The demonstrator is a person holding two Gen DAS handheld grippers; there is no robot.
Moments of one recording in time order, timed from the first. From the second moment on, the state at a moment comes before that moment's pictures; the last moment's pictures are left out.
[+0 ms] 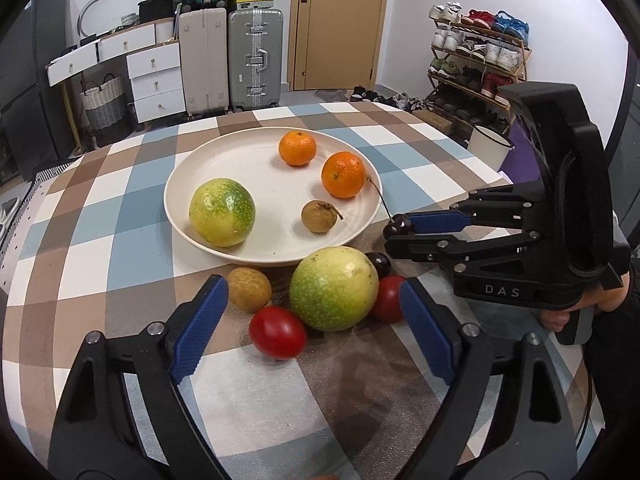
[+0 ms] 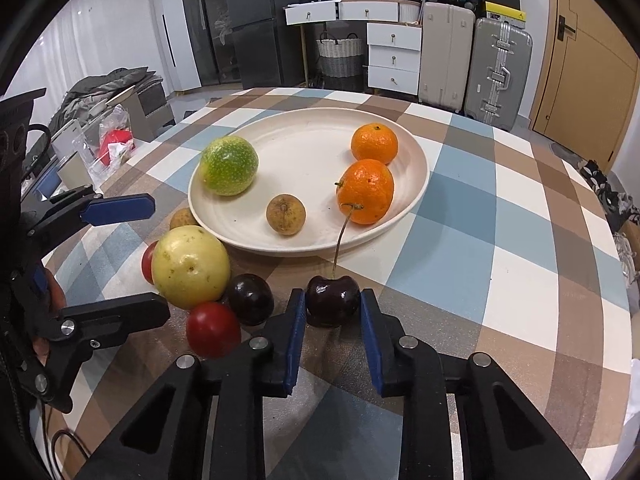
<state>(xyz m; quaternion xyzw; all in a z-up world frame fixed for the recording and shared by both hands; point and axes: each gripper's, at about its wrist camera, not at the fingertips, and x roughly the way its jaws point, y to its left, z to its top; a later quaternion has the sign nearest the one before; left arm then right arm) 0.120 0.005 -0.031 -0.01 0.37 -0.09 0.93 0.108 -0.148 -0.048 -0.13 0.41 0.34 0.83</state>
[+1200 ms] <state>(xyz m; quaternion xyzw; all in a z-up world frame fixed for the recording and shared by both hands) 0.124 -0.004 -0.036 -0.03 0.38 -0.14 0.91 0.104 -0.153 -0.041 -0.12 0.40 0.34 0.84</state>
